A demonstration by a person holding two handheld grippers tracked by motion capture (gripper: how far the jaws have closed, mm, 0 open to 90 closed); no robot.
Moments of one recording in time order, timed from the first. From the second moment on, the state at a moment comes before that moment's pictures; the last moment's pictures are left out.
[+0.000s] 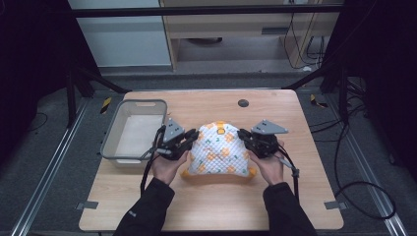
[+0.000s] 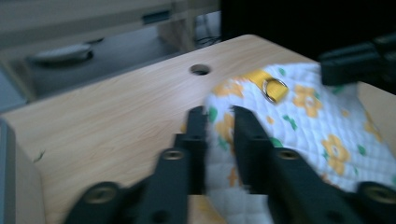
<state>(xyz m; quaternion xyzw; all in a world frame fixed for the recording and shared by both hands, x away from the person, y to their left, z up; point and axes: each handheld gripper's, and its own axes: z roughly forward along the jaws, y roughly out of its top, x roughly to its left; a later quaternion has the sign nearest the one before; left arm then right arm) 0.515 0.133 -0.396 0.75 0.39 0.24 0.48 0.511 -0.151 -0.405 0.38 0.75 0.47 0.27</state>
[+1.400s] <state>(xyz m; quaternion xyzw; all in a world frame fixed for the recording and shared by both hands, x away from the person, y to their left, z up) 0.471 0.152 -0.492 0.85 0.36 0.15 0.36 0.464 -0.175 -0.498 0.35 0.84 0.38 0.18</state>
